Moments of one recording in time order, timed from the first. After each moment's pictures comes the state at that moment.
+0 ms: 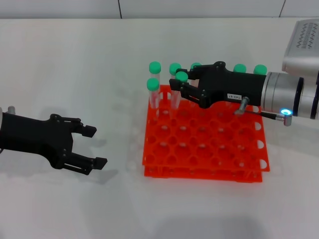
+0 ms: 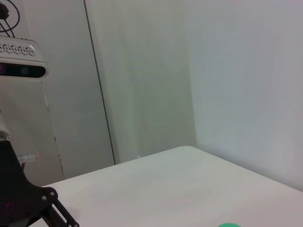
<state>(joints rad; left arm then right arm) -0.42 -2.06 0.89 1.14 2.24 1.77 -1.68 0.54 2.03 -1.64 -0.70 -1.11 -0.98 1.27</state>
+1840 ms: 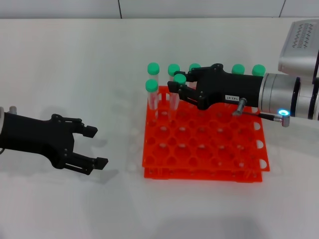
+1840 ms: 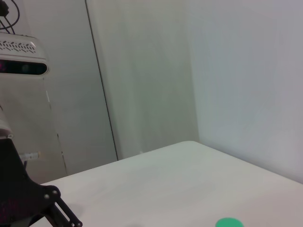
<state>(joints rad) -0.43 -2.06 0.89 1.13 2.25 1.77 -1.68 0.56 2.02 -1.65 -0.68 -1.11 -0.98 1.29</state>
